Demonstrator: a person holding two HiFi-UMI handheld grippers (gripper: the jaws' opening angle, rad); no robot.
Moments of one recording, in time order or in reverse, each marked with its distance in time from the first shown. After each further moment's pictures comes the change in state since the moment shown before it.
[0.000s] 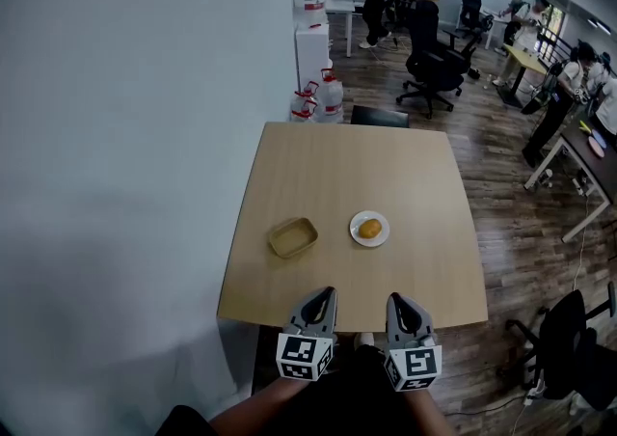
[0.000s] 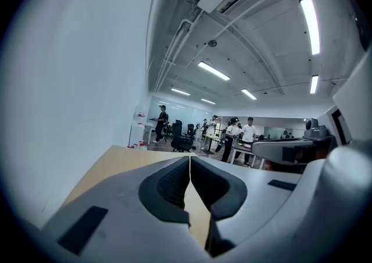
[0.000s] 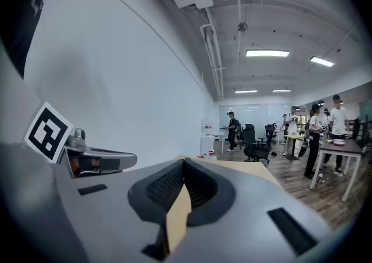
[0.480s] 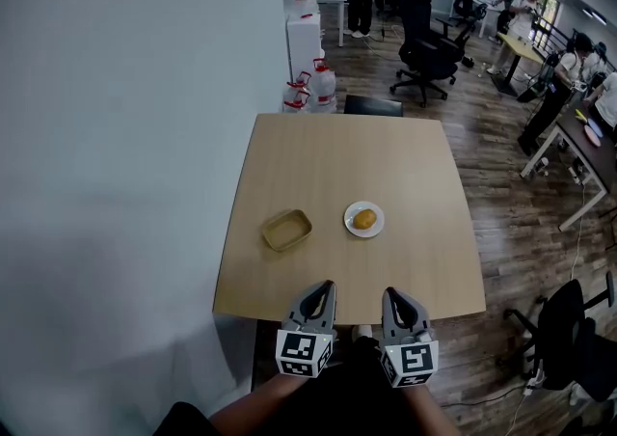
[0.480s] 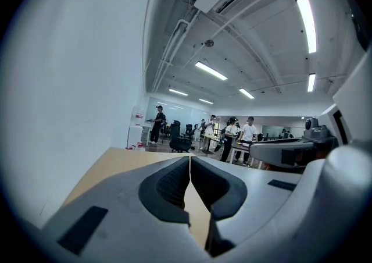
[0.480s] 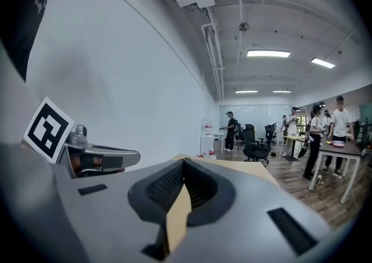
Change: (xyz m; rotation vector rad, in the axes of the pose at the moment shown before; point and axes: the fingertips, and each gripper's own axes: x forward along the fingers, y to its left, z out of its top) left arm 0.005 -0.009 -0.001 0.021 -0.006 -0.016; right arm -0.001 0.000 -0.005 -0.012 0.006 0.000
